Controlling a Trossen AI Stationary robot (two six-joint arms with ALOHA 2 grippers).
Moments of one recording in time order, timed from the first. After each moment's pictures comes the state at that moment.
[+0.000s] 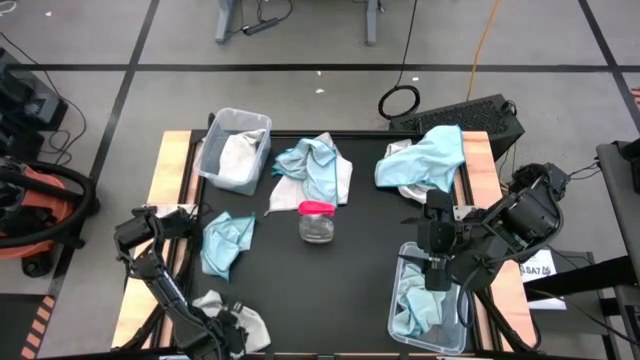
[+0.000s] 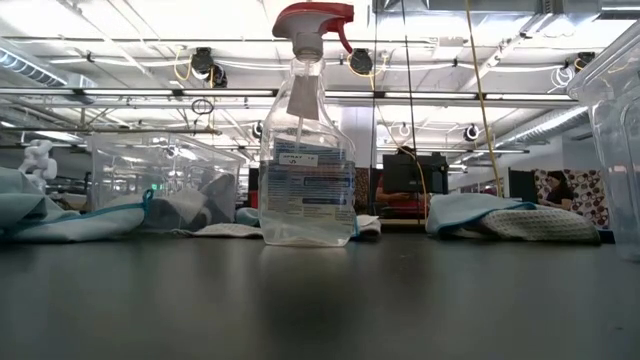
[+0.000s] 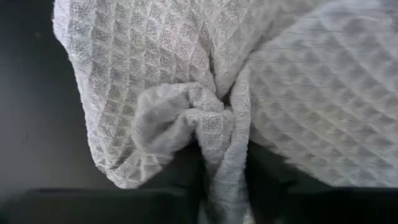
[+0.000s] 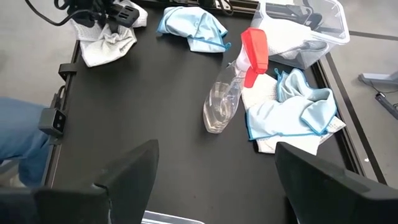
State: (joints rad) left arm -1.03 1.98 1.29 -0.91 -0.03 -0.57; right arm 0.71 1.52 2.00 -1.49 0.62 0.56
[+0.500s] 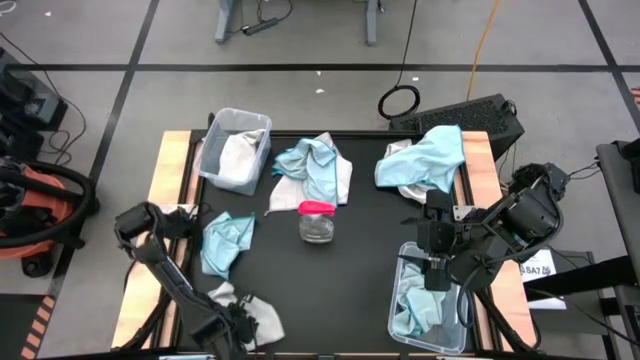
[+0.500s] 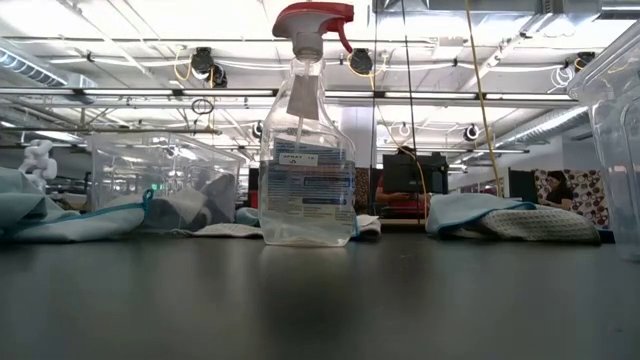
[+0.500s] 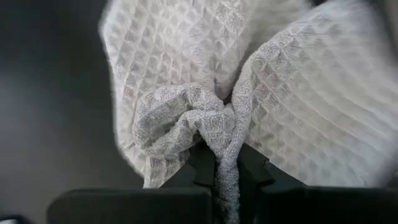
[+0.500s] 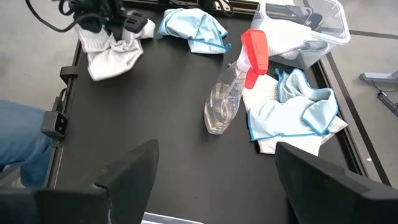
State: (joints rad) left arm -0.94 1.86 1.28 -0.91 -0.10 -0.49; right arm 0.71 1.52 2.00 -1.48 0.62 0.57
